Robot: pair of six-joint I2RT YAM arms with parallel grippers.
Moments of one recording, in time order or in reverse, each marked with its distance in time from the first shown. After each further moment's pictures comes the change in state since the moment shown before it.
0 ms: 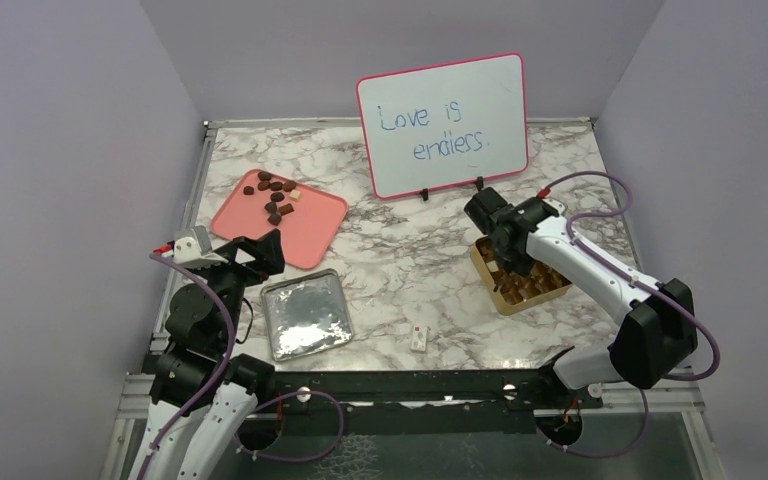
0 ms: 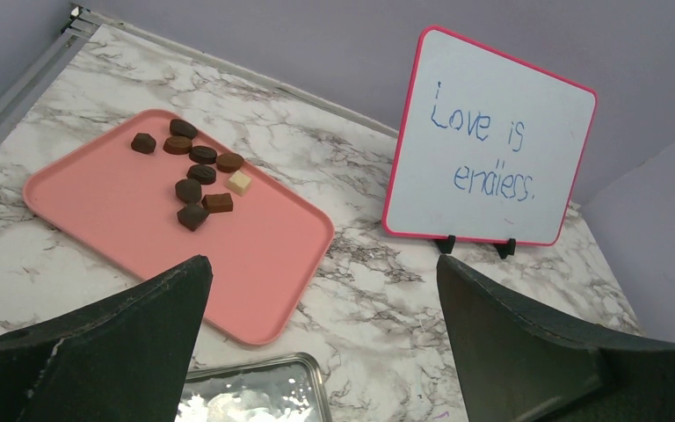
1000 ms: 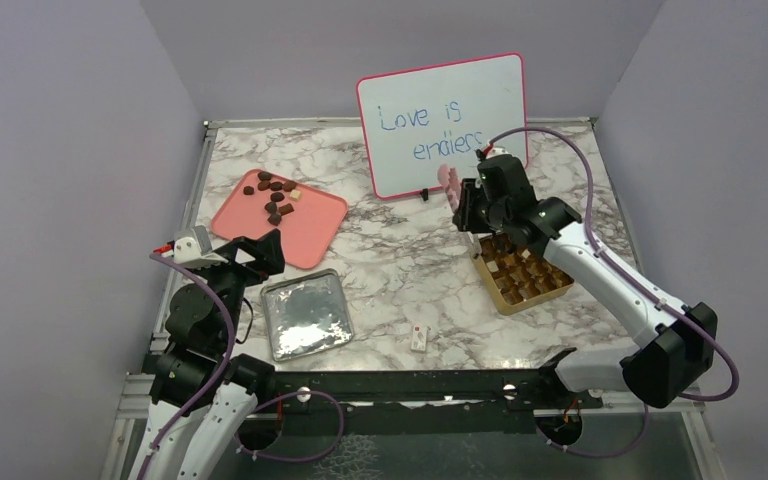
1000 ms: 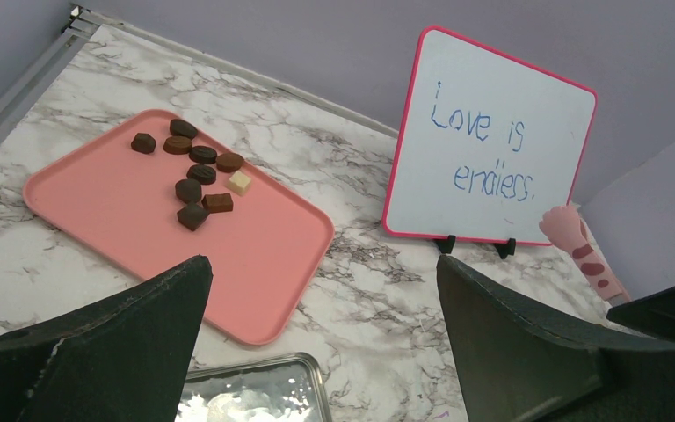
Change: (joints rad) left arm 0.000 0.000 0.000 0.000 0.000 0.000; right arm 0.000 -0.099 0.059 0.559 -0.449 -0.781
